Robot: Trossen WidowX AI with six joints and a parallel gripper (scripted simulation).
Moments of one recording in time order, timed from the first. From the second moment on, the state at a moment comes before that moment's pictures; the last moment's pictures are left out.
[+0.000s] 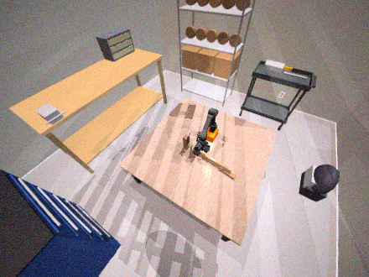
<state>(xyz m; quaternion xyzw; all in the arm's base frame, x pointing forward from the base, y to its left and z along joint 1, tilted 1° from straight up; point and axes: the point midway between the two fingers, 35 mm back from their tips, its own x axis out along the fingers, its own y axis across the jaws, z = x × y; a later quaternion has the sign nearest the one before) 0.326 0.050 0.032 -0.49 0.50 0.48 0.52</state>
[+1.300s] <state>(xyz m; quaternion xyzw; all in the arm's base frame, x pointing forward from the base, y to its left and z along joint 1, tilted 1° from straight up) 0.325 0.053 -0.022 -0.49 0.50 0.49 0.52</state>
